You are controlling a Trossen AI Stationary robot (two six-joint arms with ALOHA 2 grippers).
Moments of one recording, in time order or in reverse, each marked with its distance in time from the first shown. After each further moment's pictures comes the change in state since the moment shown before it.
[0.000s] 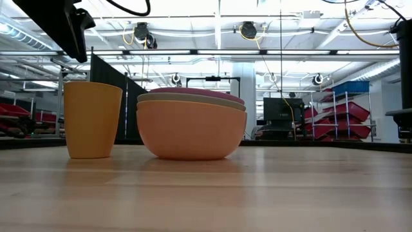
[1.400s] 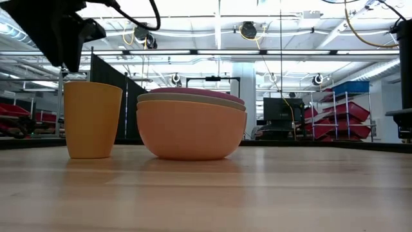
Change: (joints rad) left arm 0.071 0.065 0.001 0.010 0.214 0.279; right arm -0.125 -0.002 0.002 0.041 0.155 -0.219
